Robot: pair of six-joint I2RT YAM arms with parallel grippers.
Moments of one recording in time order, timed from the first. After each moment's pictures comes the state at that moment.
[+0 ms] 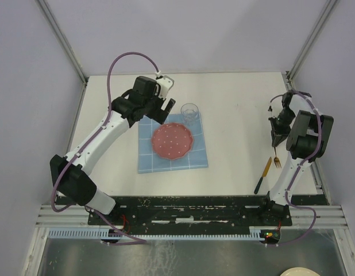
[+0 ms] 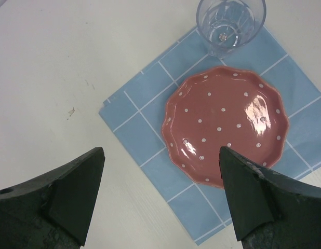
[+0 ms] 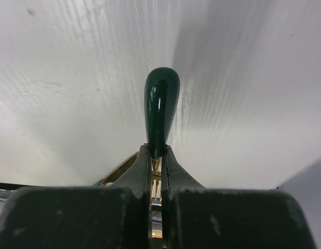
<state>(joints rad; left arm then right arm) -0.52 1.51 1.48 -0.68 -0.10 0.20 -0.29 2.10 1.56 -1.15 -0.03 -0.29</state>
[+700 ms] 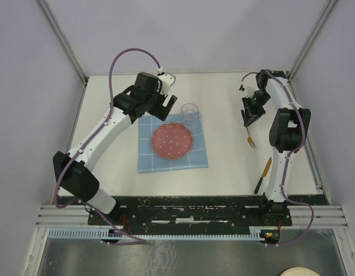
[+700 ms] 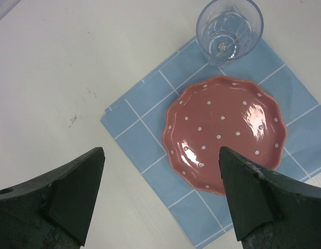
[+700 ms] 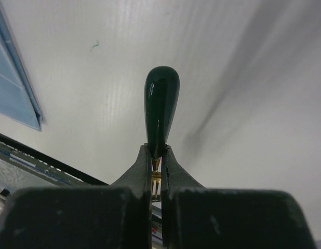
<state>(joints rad) -0.52 1.56 1.55 -0.70 -0.09 0.20 -0.06 2.23 2.03 -1.35 -0.30 -0.29</state>
